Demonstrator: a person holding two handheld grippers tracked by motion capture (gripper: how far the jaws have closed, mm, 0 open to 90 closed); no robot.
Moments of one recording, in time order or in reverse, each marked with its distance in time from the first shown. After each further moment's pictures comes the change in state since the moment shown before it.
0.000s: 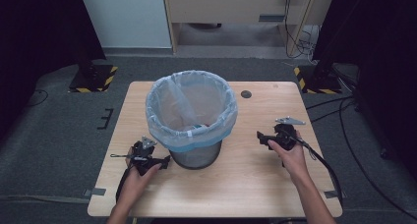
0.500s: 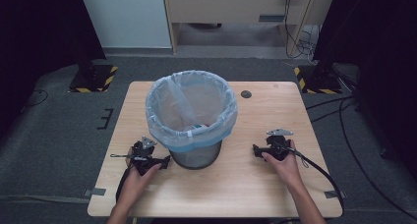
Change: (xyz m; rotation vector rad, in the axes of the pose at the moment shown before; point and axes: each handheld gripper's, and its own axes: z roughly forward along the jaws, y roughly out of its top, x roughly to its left) left arm 0.000 0.000 0.000 0.000 0.000 0.000; right arm 0.011 -0.039 0.022 0.106 -0.051 -0.090
